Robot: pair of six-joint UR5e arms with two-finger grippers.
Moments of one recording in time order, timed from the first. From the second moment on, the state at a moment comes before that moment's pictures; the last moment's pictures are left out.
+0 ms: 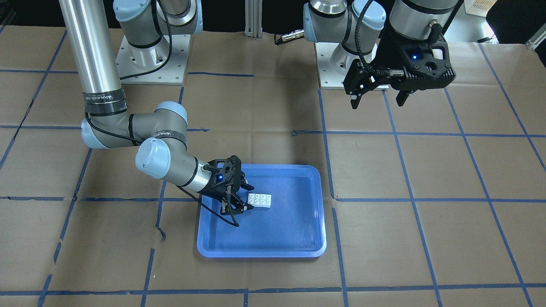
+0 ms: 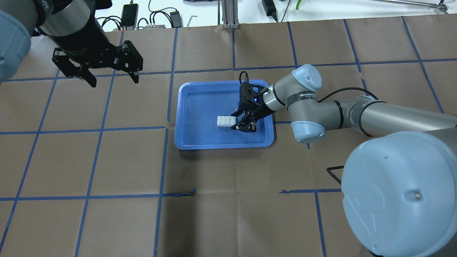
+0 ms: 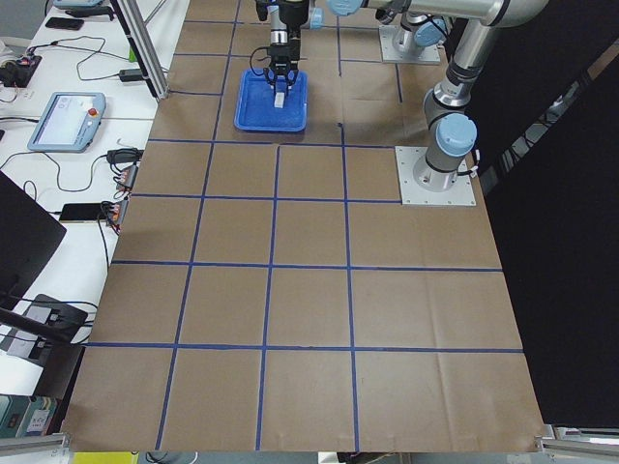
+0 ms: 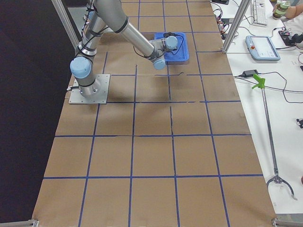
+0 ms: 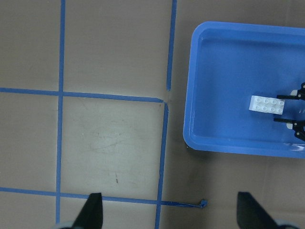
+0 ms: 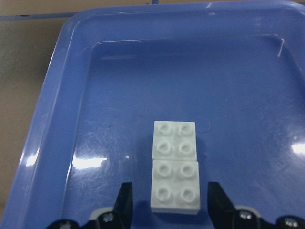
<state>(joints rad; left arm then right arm) -1.58 -1.56 -1.52 -1.60 1.60 -0.08 1.68 -0.99 1.90 -2.58 -0.86 -1.39</state>
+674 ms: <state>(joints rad) -1.58 -1.56 -1.52 -1.60 1.60 -0.08 1.67 -1.08 1.86 -2.55 -0.99 -1.10</state>
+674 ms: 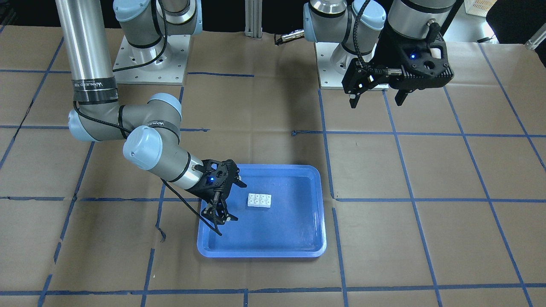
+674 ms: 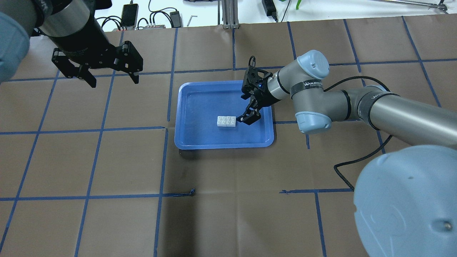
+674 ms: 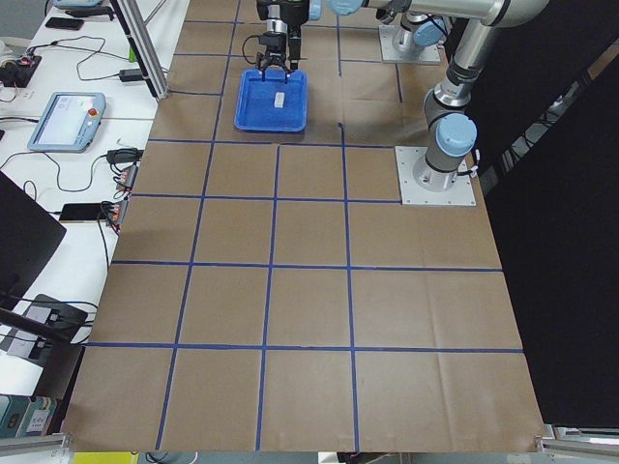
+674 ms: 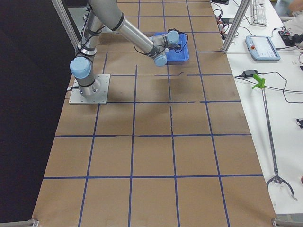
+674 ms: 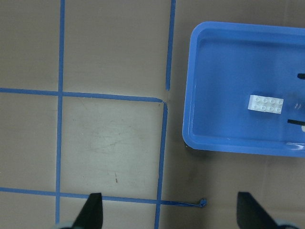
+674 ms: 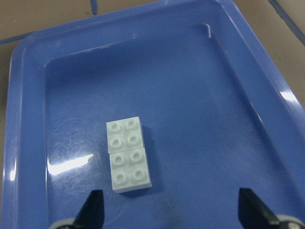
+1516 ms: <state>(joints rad) -1.58 -1.56 -1.53 -1.59 1.61 -0.08 1.63 -1.32 1.67 -1.94 -1.41 -0.53</state>
